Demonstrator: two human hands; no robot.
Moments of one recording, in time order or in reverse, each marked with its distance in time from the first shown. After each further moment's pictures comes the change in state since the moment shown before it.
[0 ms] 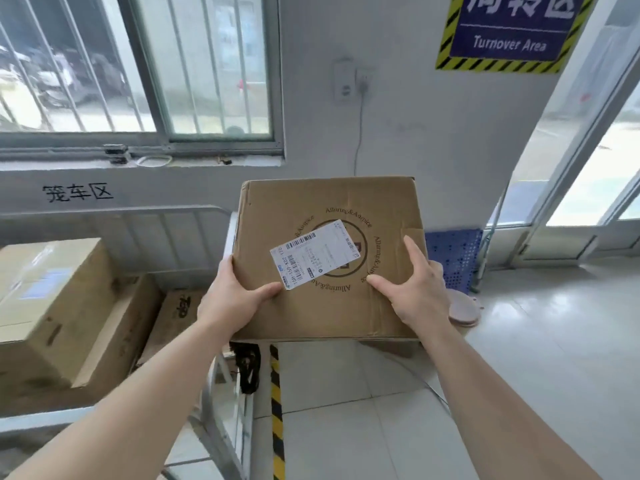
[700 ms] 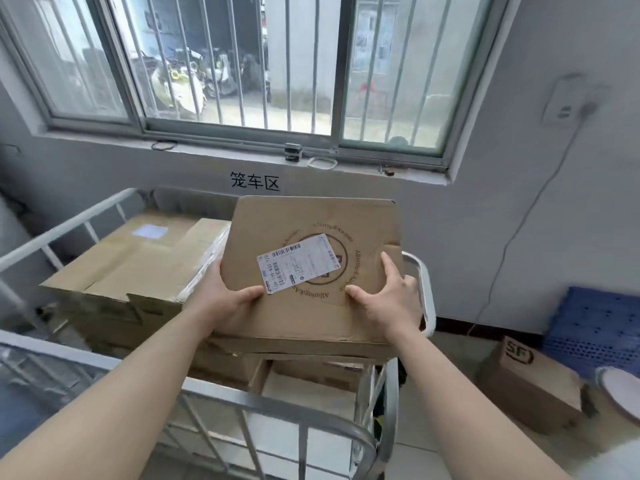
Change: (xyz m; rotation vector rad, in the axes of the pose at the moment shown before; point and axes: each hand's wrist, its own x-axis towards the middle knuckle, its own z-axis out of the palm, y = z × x) left_hand 0.097 -0.228 -0.318 -0.058 0.220 -0.207; right_hand -0.073 -0.285 0.286 0.014 -0.360 -0.192
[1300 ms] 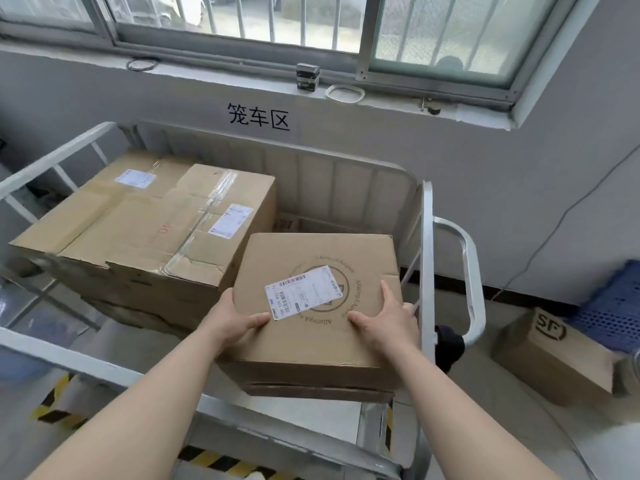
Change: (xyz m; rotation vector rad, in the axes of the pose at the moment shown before) left_hand 0.102 -0.115 0.076 0.078 -0.223 -0.356; right_hand 0.090 0.061 0.133 -0.128 -0.310 0.279
